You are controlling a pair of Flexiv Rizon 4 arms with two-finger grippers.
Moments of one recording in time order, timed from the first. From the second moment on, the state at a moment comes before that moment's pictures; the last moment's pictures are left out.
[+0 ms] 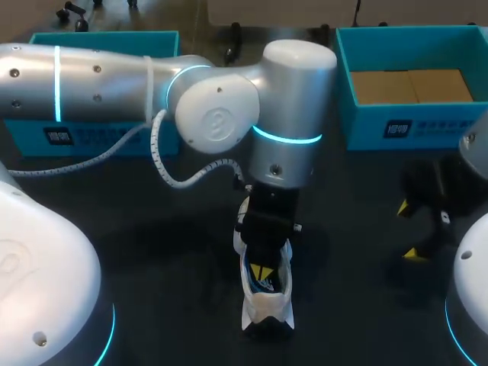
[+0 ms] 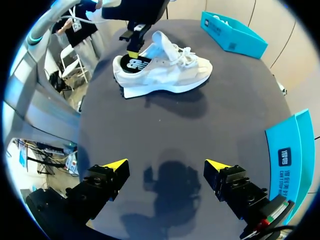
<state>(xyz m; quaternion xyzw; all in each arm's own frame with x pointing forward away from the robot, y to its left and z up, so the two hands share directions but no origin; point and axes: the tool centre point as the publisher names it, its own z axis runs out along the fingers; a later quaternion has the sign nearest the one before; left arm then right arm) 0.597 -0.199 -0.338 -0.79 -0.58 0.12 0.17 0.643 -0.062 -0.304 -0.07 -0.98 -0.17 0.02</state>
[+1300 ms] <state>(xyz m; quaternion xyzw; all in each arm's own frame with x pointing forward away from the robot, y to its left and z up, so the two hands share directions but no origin) 0.595 -0.184 -0.355 -0.78 -0.59 0.13 0.17 0.638 -0.068 -0.299 -0.07 -0.98 -0.17 0.01</state>
